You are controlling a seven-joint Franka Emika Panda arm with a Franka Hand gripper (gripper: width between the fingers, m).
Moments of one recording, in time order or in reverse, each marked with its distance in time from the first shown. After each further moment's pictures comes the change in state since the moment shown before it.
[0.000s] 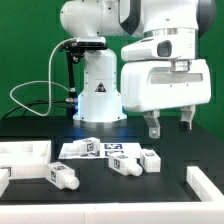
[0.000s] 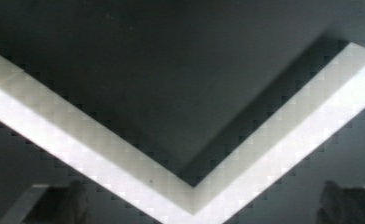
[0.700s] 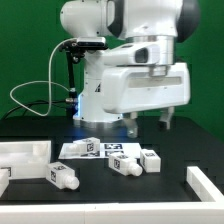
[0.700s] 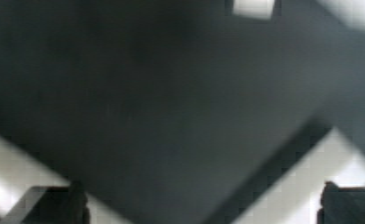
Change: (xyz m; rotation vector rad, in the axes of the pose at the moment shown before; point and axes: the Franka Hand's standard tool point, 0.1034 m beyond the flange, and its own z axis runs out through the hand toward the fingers) arm -0.076 -0.007 0.006 0.020 -0.065 0.009
